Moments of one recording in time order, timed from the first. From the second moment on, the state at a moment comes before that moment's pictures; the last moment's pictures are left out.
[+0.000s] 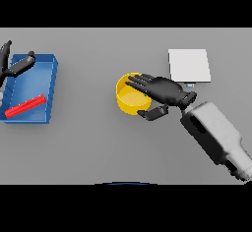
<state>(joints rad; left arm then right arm) -0.62 0.87 -0.61 -1.15 0.25 0.25 0.49 -0.56 -0.36 0.52 -1.30 0.73 0.35 -0.17</state>
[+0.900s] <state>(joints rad) -0.62 0.89 -0.61 -1.14 0.25 0.24 0.47 -0.69 -0.29 0.64 -1.09 0.79 0.46 -0.16</state>
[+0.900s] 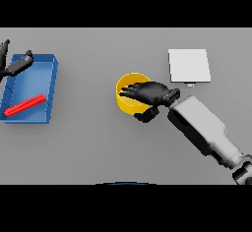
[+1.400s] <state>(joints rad) -0.63 0.88 -0.61 -1.15 0.24 0.26 0.48 -0.71 -0.31 0.67 -1.09 0.78 0.54 -0.16</state>
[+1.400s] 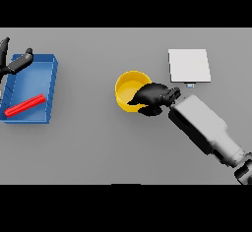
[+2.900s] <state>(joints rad) -0.60 0.93 -0.61 -1.25 0.25 0.28 0.53 -0.83 -0.61 0.50 -1.19 0.66 0.54 -0.10</state>
